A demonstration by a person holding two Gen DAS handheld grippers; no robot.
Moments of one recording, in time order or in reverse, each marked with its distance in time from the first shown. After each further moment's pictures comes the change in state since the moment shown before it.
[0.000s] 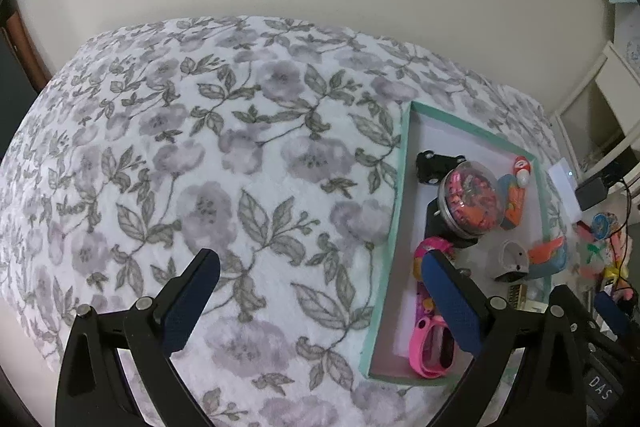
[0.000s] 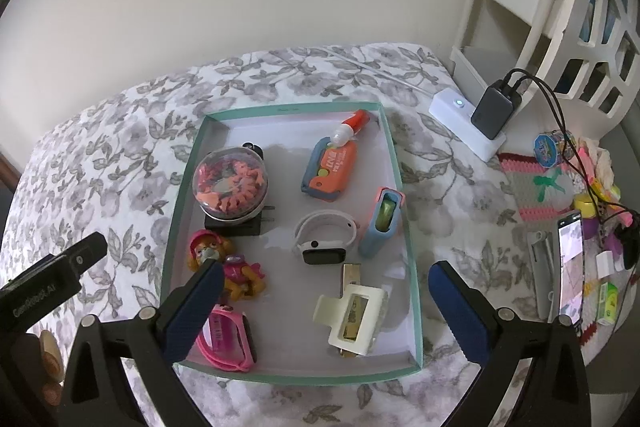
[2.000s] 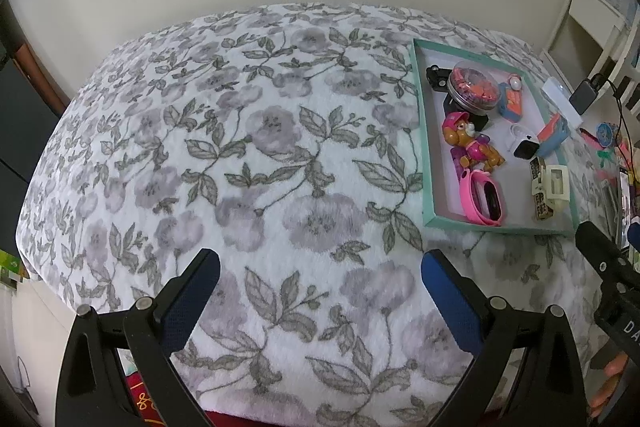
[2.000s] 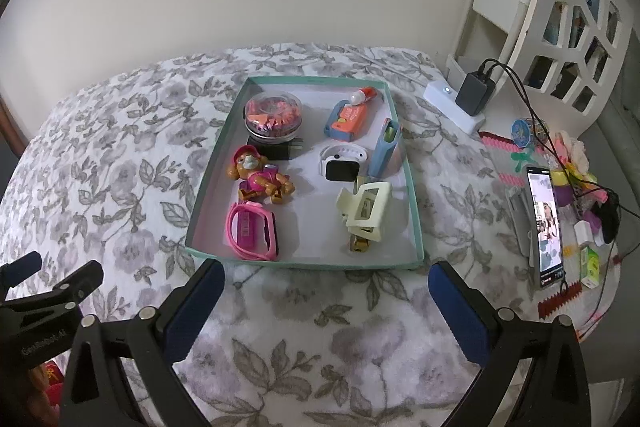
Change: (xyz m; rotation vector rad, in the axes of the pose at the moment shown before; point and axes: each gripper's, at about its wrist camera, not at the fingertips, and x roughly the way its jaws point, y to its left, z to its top) left arm -0.059 0.041 -0.108 0.143 -0.009 0.080; right arm -0.067 0.023 -0.096 -0.089 -0.071 -0.023
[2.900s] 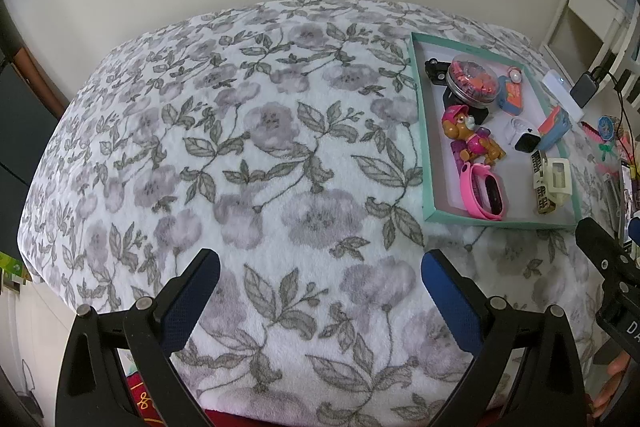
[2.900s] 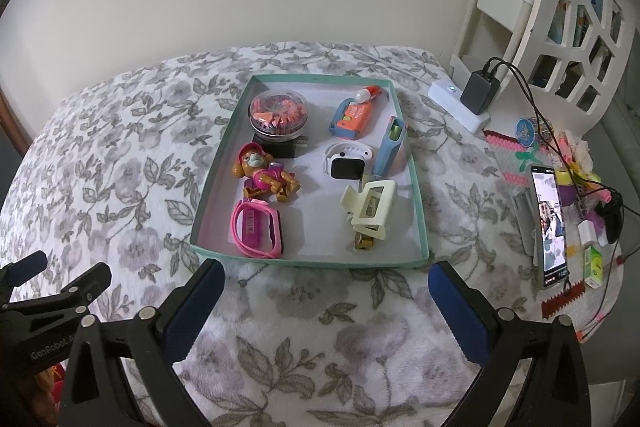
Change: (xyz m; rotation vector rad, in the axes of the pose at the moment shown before) left arm 0.003 0.000 0.001 0.014 0.017 0.003; right arm 0.001 0.002 -0.001 -0.004 0.011 0.012
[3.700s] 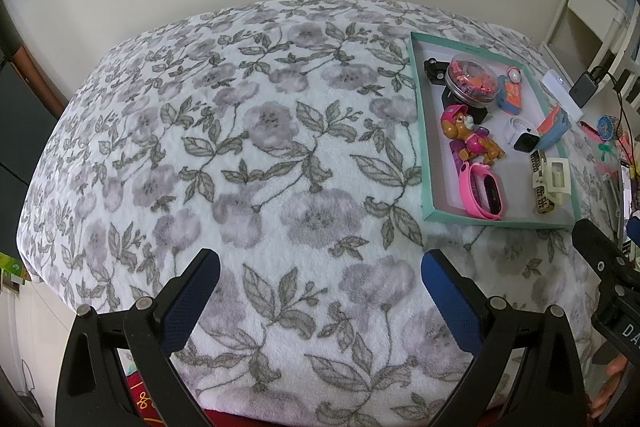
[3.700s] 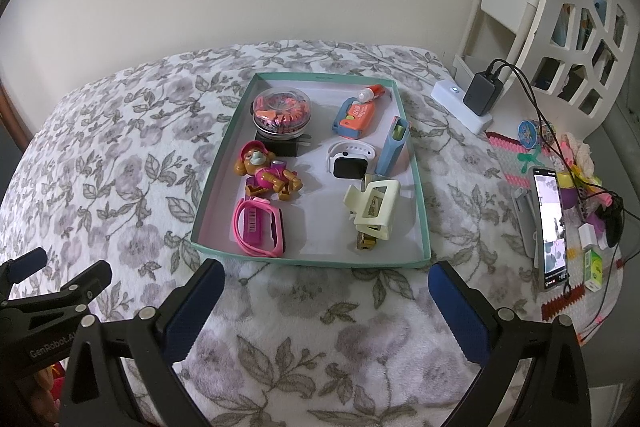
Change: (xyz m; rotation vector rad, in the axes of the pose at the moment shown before) left arm 0.000 -0.001 -0.001 -0.001 -0.001 -0.001; right arm 0.002 0.002 0.000 -0.012 0.003 0.002
